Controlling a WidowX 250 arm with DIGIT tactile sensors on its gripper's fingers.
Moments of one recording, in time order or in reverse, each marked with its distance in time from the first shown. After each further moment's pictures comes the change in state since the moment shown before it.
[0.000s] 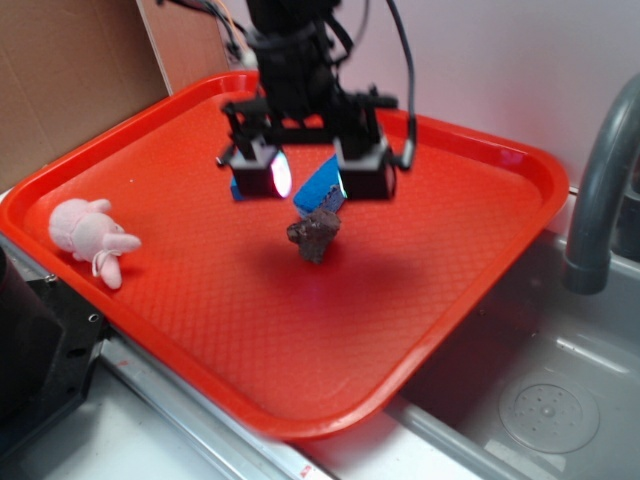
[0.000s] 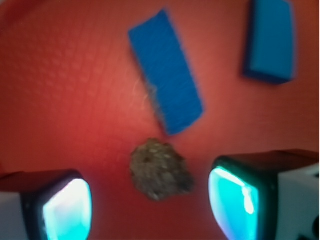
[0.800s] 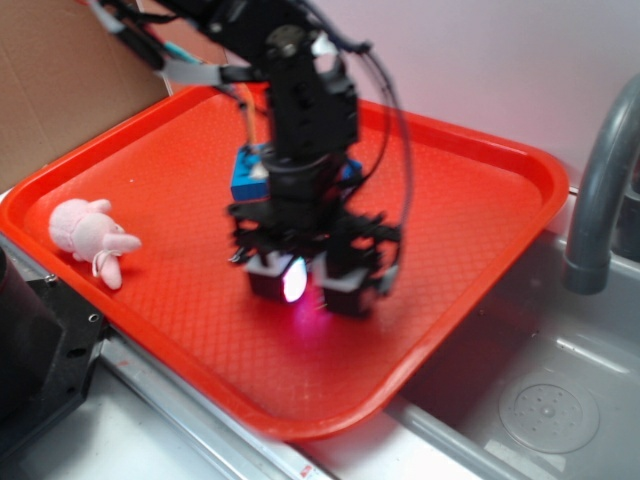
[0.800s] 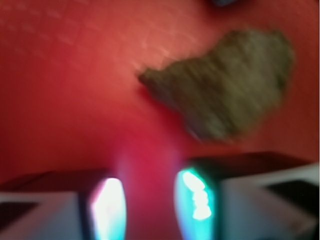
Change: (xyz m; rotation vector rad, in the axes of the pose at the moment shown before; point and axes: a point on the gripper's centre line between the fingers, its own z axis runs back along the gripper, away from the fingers) arm -0.070 0.016 -0.033 0.129 0.081 -0.121
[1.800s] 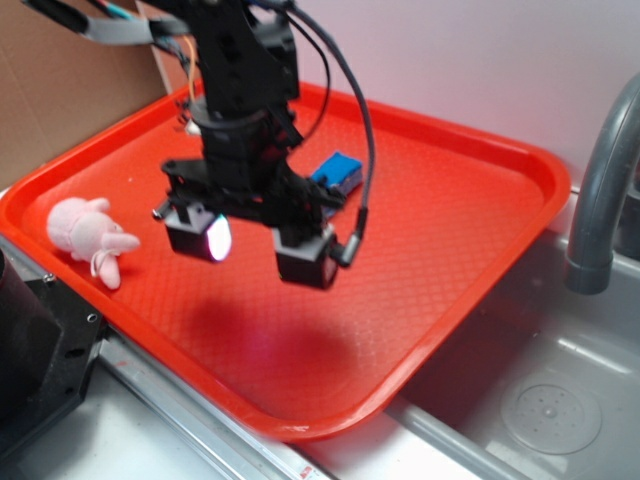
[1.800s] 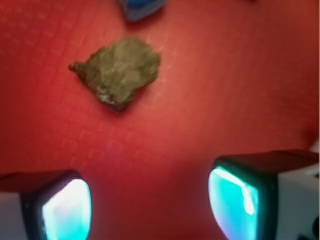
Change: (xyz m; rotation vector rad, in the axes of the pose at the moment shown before) arm 0.003 0.016 0.044 -0.003 -0.101 0.030
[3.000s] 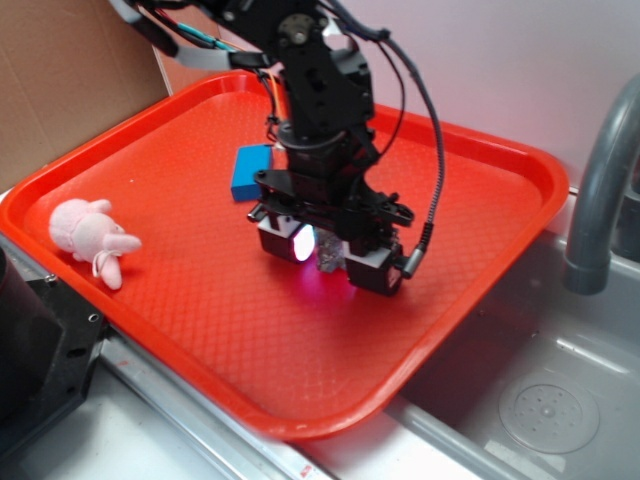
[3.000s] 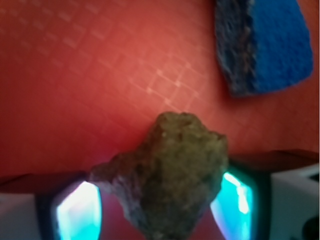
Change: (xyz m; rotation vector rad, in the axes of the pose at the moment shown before) arm 0.045 -0.035 -0.050 -0.032 -0.039 -0.159
